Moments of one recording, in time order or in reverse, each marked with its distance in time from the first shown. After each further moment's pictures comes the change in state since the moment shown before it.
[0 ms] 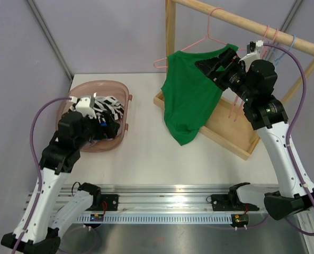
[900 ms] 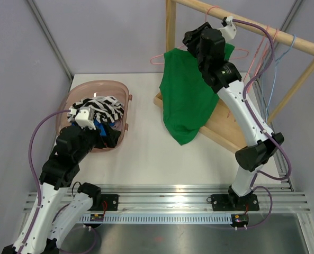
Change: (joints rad) left arm -0.057 -0.224 -0.216 0.100 0.023 0.003; right arm 0.200 0.587 0.601 0.006 0.714 -0.004
